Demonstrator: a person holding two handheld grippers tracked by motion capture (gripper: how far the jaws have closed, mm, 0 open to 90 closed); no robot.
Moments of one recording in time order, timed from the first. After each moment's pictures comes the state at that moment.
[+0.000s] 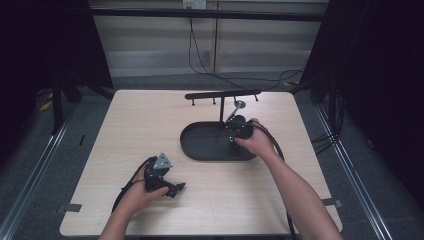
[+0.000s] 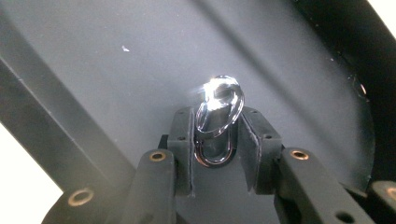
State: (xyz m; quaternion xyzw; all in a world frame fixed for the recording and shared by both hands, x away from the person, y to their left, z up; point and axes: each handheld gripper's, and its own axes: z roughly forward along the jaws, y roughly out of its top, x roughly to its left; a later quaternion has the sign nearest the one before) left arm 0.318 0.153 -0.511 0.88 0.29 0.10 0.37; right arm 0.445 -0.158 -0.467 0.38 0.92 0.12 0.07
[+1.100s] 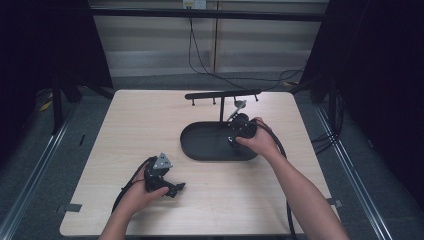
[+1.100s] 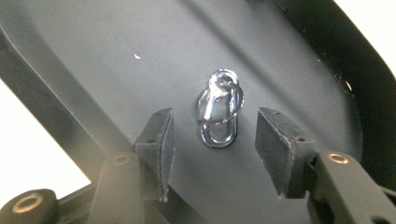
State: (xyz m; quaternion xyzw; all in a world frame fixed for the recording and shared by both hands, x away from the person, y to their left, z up) left arm 0.318 0.153 -0.511 0.88 0.29 0.10 0.37; right arm 0.438 -0.164 -0.453 0.39 0.91 0.15 0.07
